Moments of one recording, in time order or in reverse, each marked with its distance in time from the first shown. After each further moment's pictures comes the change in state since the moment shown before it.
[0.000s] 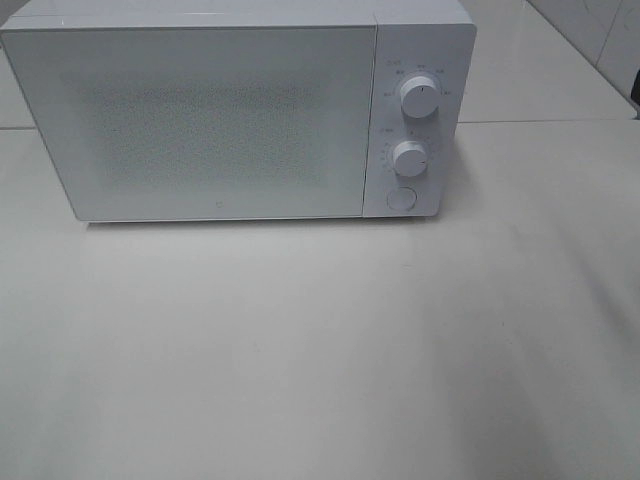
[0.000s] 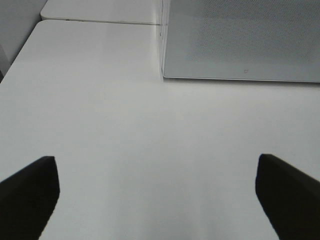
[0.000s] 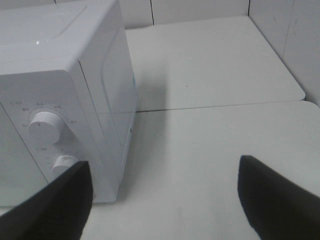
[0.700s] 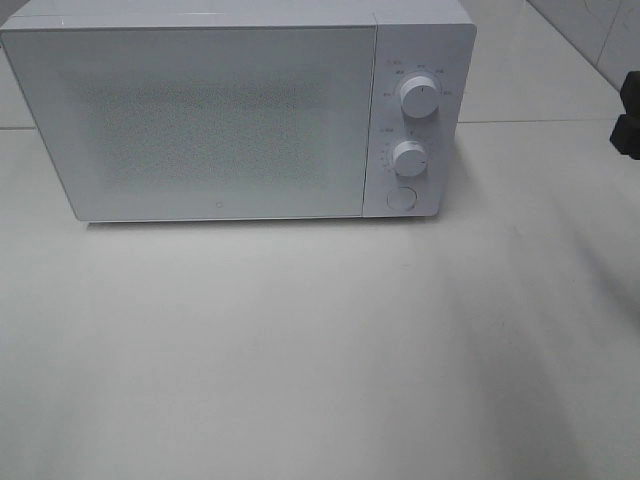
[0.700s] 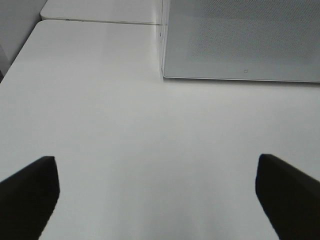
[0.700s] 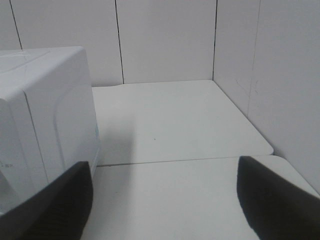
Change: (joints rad) left arm 0.000 0.000 0.000 0.000 0.000 0.000; right arm 0.035 0.368 0.161 0.142 -0.782 -0.160
